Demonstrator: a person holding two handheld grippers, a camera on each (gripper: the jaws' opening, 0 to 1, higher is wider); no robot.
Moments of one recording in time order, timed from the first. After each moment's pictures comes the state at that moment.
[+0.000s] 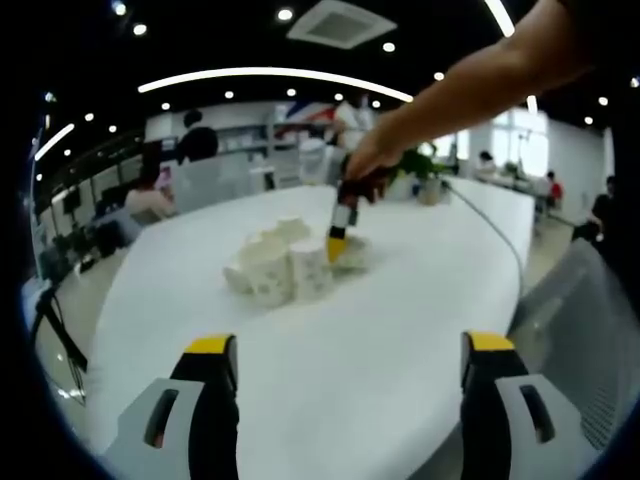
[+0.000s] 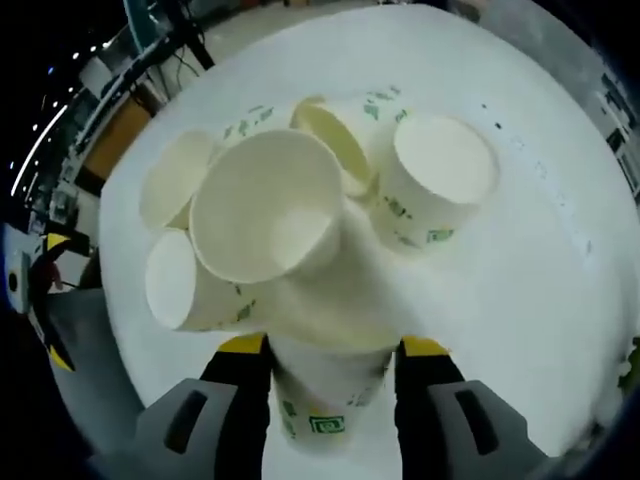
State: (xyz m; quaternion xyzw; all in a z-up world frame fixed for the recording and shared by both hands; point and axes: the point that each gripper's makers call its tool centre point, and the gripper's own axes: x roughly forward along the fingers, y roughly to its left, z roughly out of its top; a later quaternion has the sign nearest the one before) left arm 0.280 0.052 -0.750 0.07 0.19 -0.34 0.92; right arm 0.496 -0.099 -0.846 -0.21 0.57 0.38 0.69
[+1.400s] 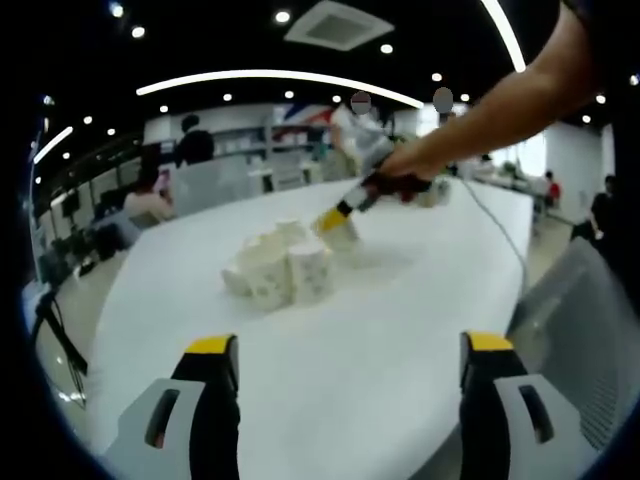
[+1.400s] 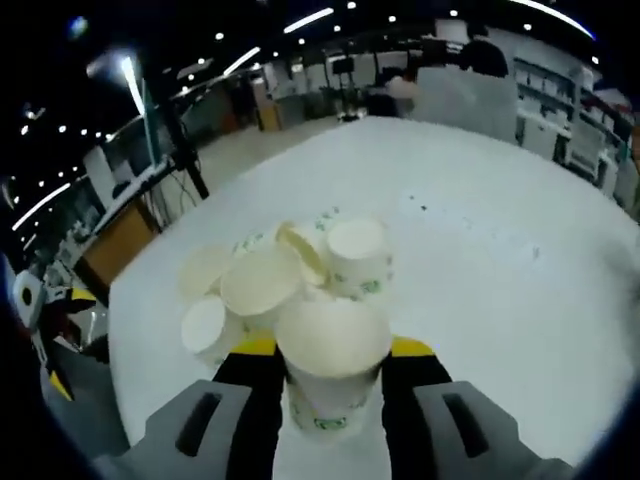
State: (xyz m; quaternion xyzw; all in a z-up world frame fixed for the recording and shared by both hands) left arm 0.281 0.049 -0.747 0.07 0.19 -0.34 0.92; right arm 0.525 -0.116 -0.780 -0.04 0.34 0.35 0.87
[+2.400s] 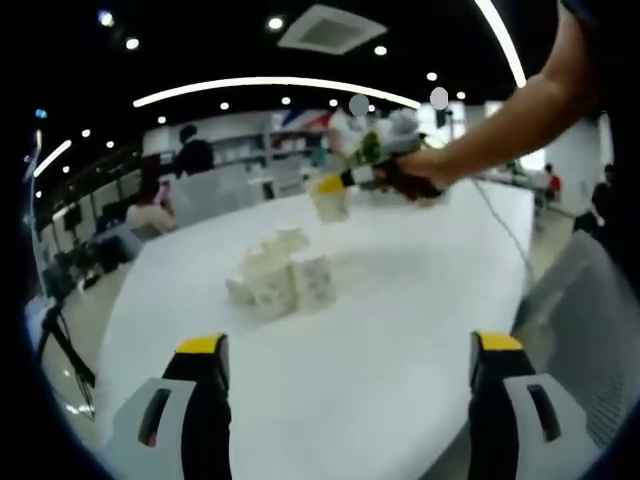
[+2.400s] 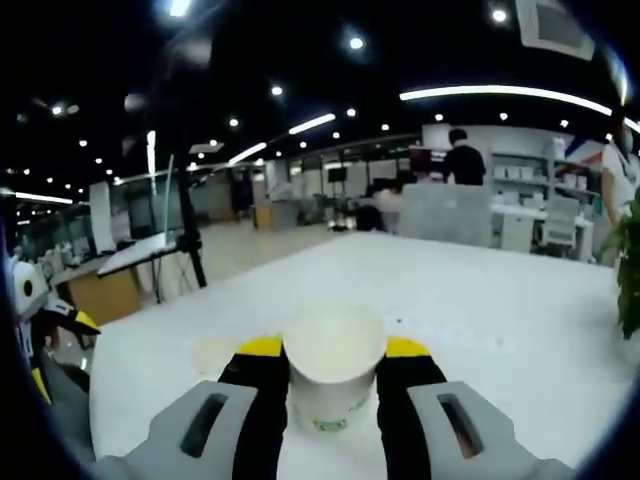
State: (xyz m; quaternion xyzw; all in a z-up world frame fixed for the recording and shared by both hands) left arm 0.280 0.049 -0.742 0.09 0.17 -0.34 0.92; right arm 0.529 -0.119 -0.698 -0.01 0.12 0.35 0.93
